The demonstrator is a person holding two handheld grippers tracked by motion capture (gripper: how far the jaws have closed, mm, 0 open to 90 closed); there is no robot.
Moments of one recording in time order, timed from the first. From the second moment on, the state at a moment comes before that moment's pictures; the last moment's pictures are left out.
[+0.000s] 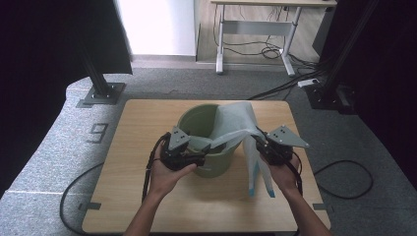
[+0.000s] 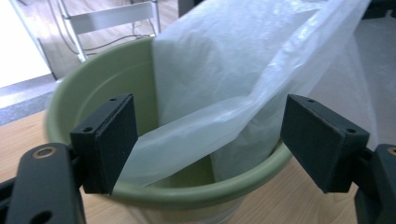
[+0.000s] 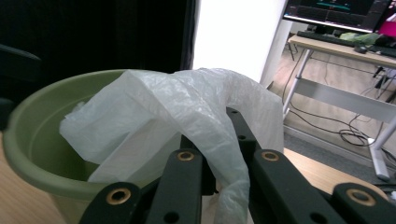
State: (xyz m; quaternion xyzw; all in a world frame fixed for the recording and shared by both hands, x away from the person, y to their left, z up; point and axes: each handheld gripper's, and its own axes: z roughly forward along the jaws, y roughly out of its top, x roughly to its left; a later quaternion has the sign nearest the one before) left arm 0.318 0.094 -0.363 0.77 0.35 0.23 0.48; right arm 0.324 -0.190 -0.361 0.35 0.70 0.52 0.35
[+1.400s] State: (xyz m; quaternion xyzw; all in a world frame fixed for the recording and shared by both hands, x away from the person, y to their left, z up) left arm 0.338 0.062 -0.373 0.79 0.32 0.17 0.49; right arm 0.273 -0.191 -0.421 0.38 0.69 0.54 0.28
